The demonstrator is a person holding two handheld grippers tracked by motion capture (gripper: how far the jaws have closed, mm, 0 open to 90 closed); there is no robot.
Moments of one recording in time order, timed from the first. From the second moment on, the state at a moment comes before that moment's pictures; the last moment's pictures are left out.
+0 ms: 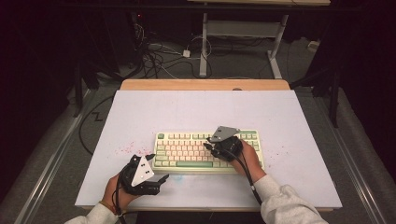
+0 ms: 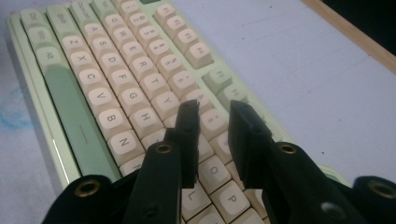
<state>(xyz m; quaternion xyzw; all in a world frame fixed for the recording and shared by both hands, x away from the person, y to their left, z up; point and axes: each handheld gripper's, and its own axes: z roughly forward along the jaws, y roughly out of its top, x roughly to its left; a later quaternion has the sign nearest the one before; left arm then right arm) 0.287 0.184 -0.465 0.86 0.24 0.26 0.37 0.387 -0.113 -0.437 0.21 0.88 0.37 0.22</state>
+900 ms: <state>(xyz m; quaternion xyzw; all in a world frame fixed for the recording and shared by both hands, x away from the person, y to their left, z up) 0.287 0.185 -0.464 0.86 0.25 0.26 0.37 0.370 -0.129 -0.421 0.20 0.84 0.43 0.25</state>
